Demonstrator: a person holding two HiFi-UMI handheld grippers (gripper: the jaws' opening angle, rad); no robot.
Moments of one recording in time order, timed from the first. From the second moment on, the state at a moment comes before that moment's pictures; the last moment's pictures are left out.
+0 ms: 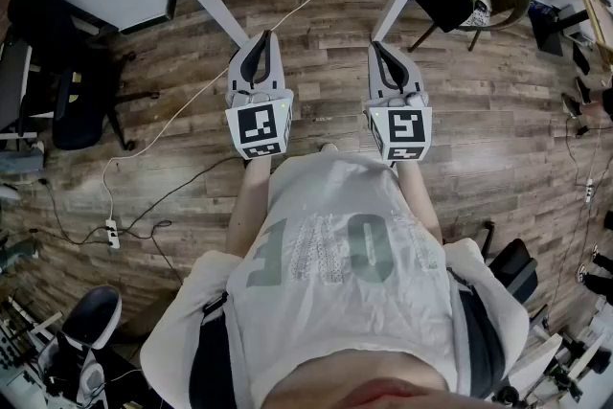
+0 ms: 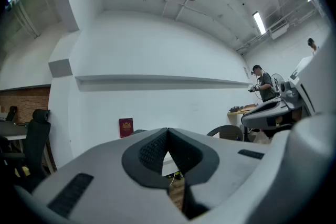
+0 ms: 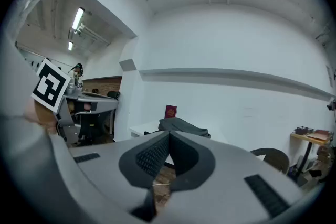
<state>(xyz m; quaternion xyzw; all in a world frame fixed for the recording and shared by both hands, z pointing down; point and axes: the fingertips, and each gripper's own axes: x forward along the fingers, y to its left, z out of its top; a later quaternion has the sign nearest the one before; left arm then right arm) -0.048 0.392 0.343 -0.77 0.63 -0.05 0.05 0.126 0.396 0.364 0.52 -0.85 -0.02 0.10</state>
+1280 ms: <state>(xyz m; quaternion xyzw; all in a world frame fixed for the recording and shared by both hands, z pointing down) -0.053 0.260 0.358 -0.77 0.63 -0.03 0.03 0.163 0.306 0.405 0.53 -0.84 0.04 0.09</state>
